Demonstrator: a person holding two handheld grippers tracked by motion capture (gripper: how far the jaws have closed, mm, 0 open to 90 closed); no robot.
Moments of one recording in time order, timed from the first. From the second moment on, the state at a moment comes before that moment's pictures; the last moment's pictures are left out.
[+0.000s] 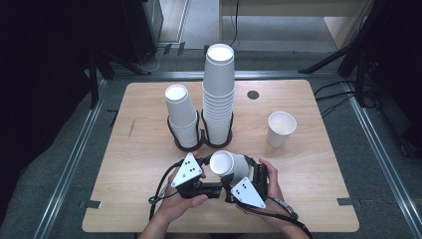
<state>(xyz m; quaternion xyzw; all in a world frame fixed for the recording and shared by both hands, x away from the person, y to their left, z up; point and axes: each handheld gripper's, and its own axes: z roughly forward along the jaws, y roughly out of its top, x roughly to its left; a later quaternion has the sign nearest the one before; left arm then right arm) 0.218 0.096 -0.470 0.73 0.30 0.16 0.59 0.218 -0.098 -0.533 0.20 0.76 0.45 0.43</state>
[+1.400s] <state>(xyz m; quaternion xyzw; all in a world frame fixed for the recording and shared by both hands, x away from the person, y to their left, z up) 0.225 0.094 -0.473 0.76 0.30 0.11 0.56 0.209 -0.101 -0.535 0.01 0.74 0.29 0.60</state>
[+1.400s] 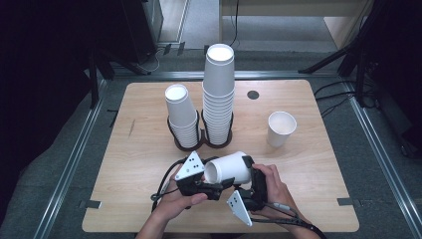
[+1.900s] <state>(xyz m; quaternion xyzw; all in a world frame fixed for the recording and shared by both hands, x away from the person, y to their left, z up) 0.225 0.104 -0.470 0.75 0.31 0.13 0.57 0.211 -0.109 -0.528 0.04 0.75 0.31 0.58</state>
